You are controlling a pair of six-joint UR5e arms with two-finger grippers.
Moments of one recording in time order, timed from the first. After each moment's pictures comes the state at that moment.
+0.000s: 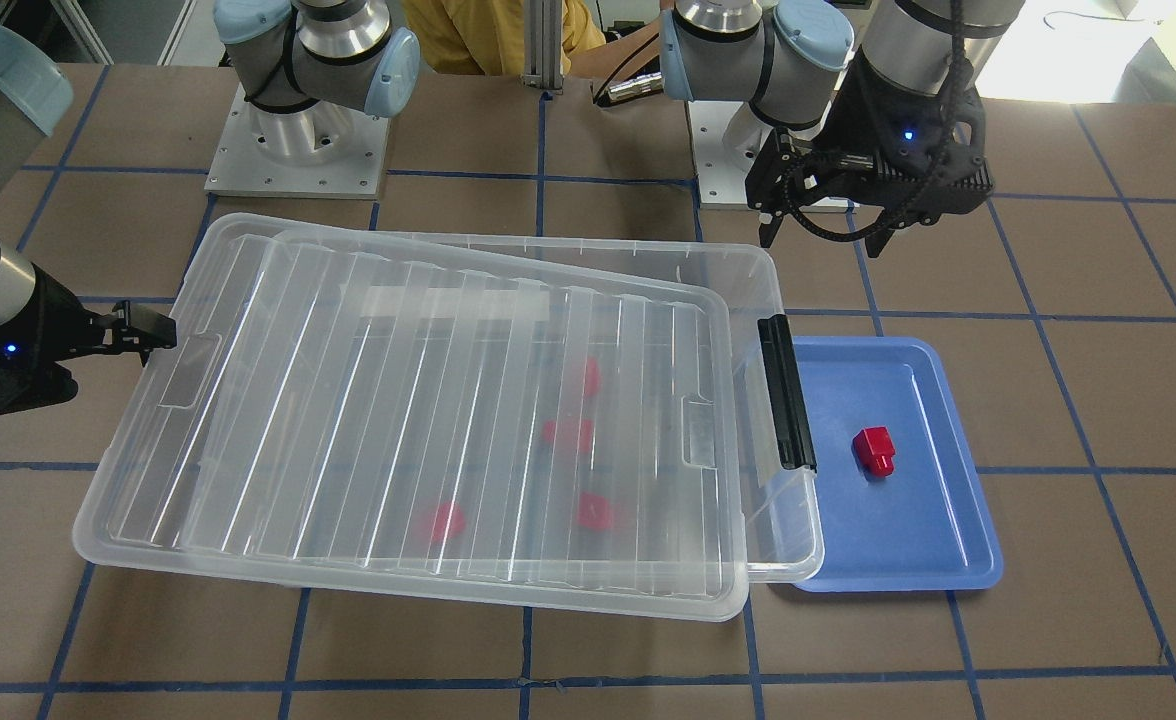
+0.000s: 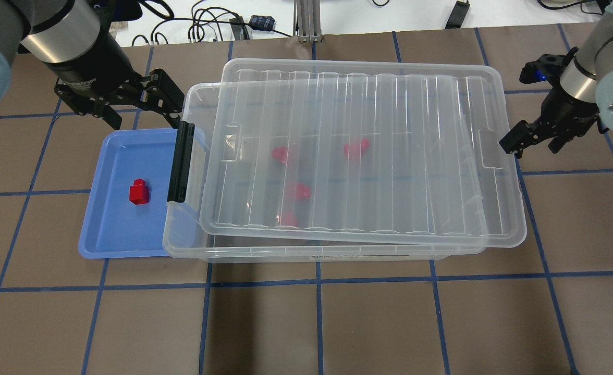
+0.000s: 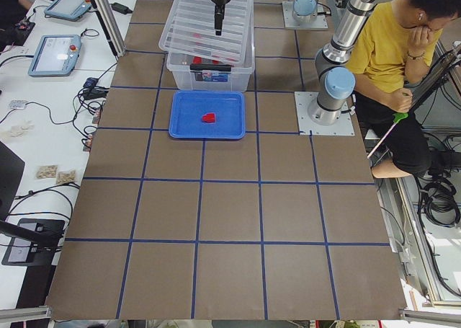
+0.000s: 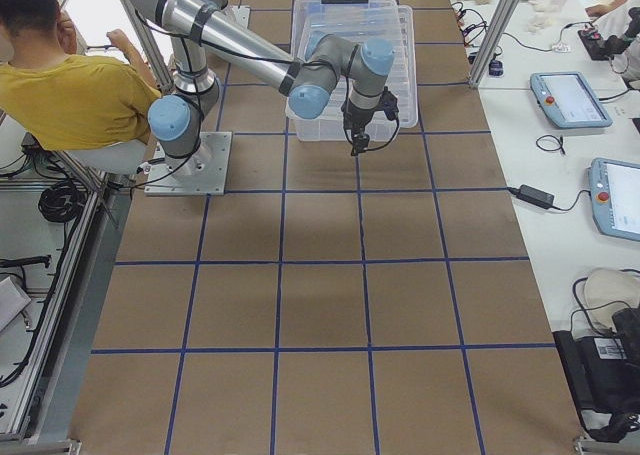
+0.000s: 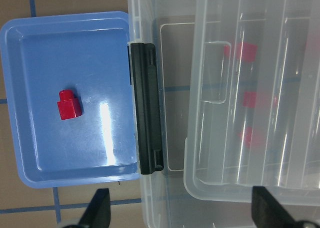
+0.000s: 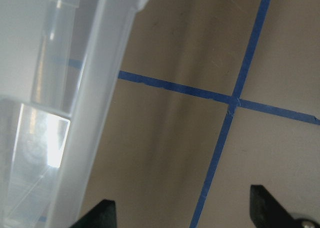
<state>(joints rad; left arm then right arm) -1.56 -1.54 -1.56 -1.57 1.53 0.07 1.23 -1.40 1.79 -1.84 -1.59 -0.58</state>
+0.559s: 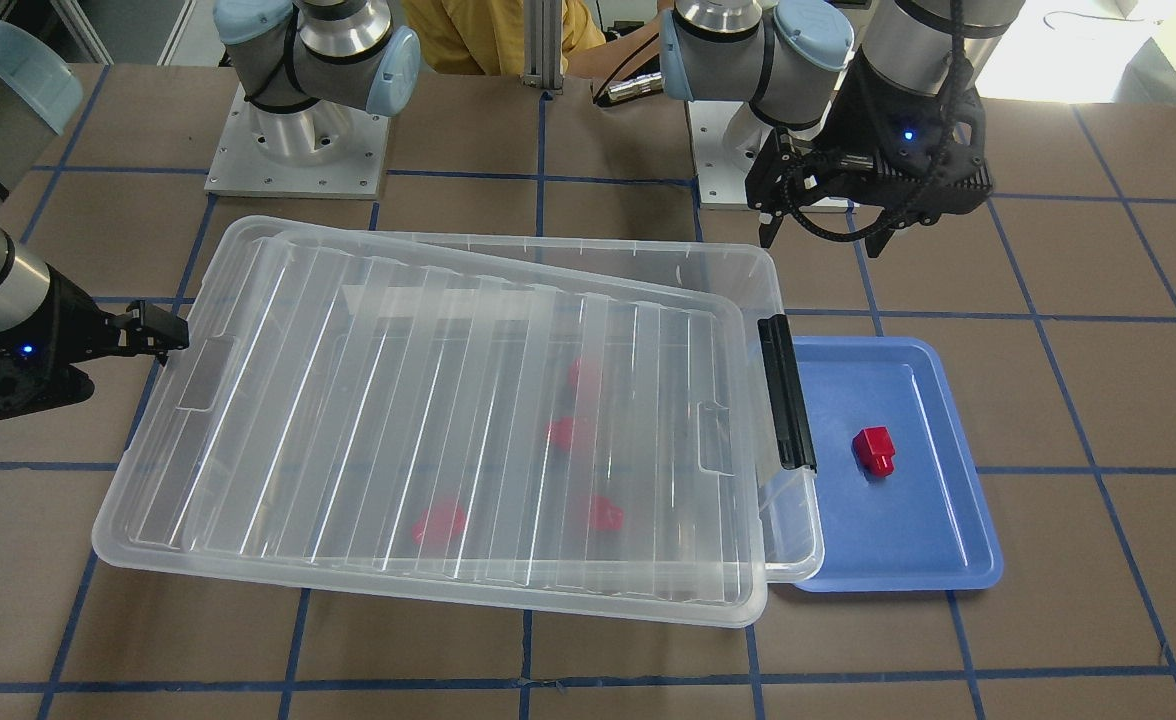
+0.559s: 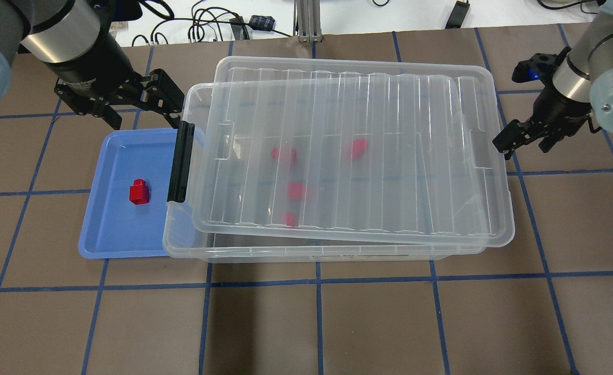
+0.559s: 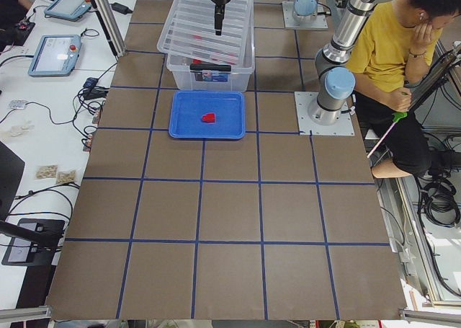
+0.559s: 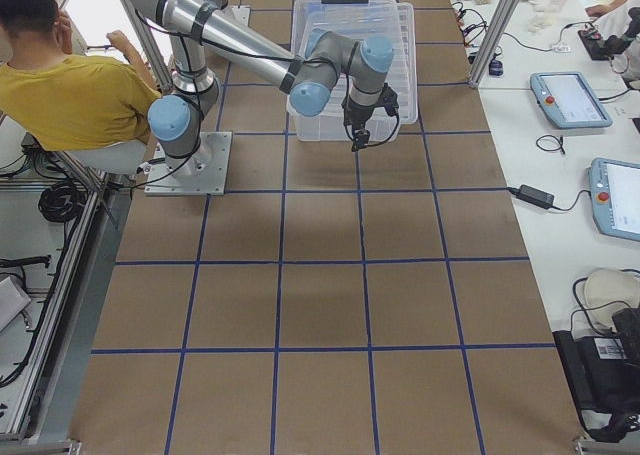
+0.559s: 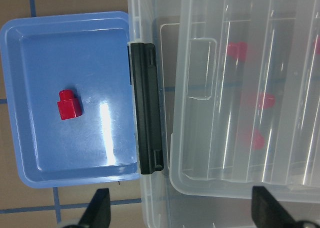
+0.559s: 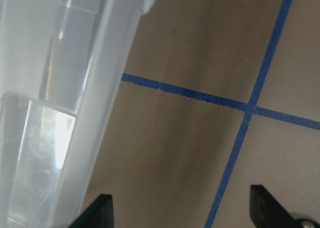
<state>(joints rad) -1.56 -1.54 -1.56 -1.57 1.53 0.07 1.25 -1.40 1.79 -1.84 -1.56 -0.57</state>
